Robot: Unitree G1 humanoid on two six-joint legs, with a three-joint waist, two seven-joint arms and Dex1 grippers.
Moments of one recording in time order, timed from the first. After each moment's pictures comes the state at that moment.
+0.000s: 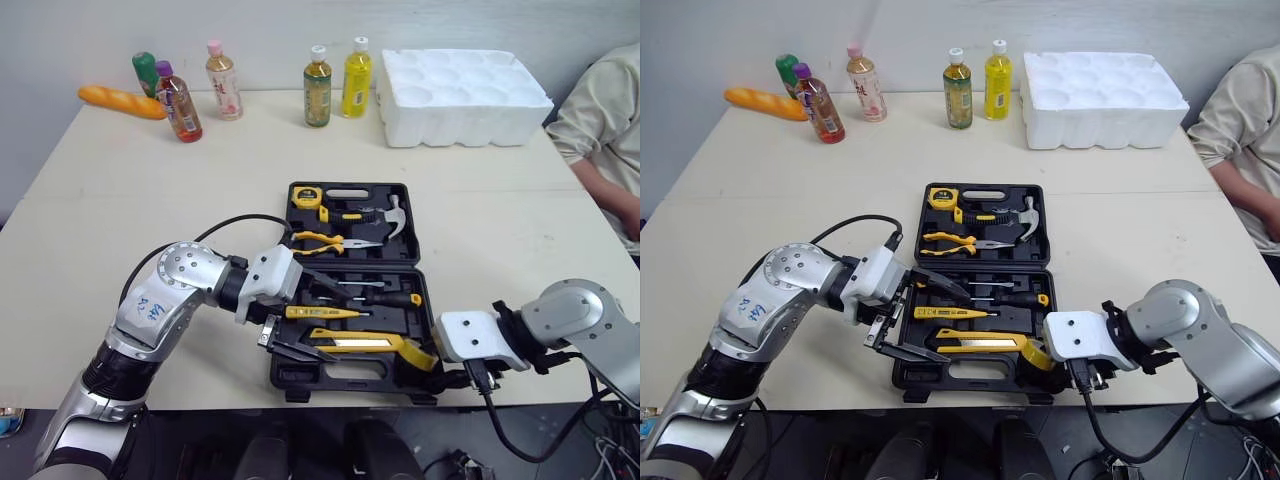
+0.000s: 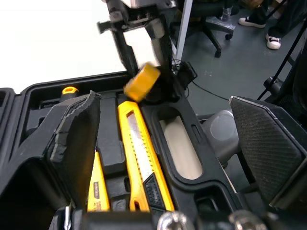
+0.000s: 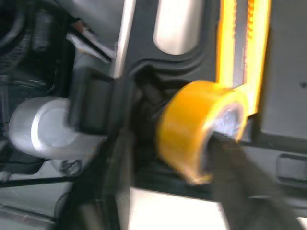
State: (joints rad) left arm -0.54 0.64 -0.22 -0.30 -0.48 0.43 -1.27; right arm -0.26 -1.17 0.21 -0.57 0.30 0.51 1.33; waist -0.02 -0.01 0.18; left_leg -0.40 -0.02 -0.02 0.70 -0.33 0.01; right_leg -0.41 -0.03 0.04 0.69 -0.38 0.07
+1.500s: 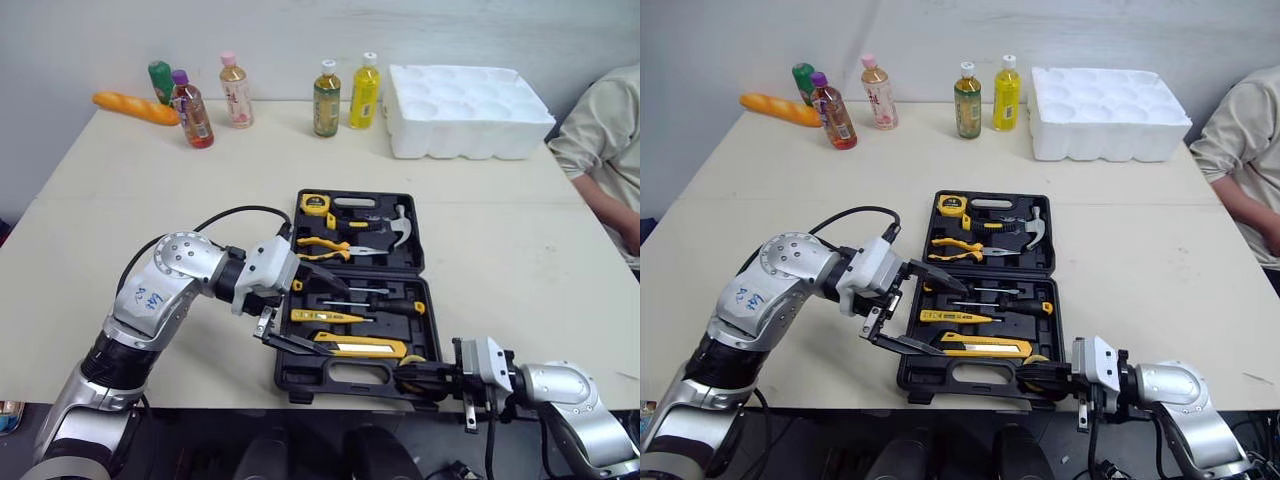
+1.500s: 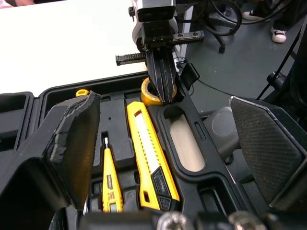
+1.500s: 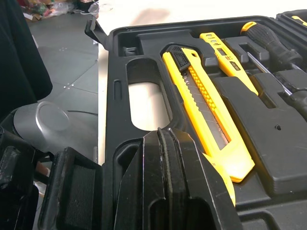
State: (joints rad) left arm -0.59 0.65 -0.22 -0.26 -0.48 0.43 -1.31; right arm 0.16 -0.71 0.03 -0.19 0.42 -0.09 1.23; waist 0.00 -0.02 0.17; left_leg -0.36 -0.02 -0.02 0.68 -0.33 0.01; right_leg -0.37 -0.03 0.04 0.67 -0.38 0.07
